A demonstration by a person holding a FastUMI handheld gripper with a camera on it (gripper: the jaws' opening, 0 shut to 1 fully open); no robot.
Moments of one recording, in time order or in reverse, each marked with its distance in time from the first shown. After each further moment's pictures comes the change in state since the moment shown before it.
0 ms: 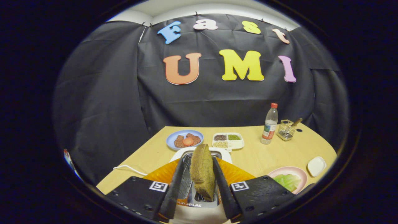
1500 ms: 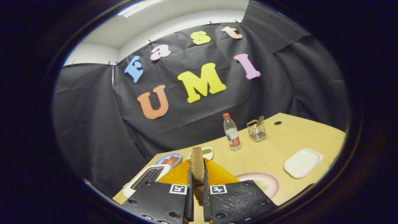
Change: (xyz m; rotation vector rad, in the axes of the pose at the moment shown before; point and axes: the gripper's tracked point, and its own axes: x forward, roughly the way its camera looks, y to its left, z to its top) arm -0.080 -0.199 0.019 0.357 -0.176 0.020
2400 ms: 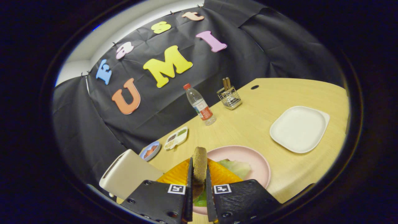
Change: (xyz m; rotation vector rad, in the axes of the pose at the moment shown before) arm 0.028 -0.097 -0.086 0.196 0.152 -0.080
